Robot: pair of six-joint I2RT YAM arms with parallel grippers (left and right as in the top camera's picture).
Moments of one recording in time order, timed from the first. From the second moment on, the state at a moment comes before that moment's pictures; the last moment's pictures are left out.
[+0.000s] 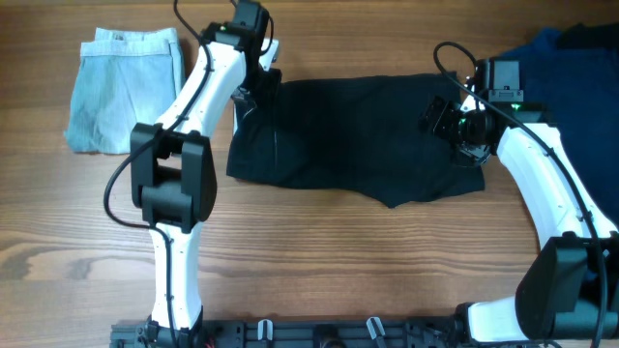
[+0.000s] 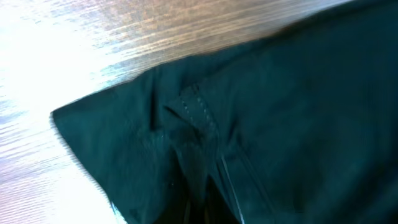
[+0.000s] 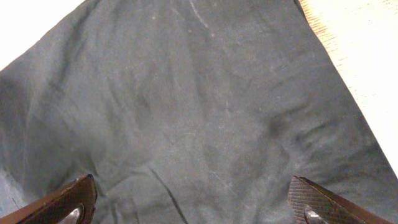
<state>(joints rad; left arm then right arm) -0.26 2.31 1.98 -1.03 0.07 -0.04 -0.01 1.62 1.18 -0.73 -0.14 0.46</state>
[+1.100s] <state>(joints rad) -0.20 2.29 1.67 -0.41 -0.04 -0.18 -0.01 1.62 1.18 -0.70 -0.14 0.35</state>
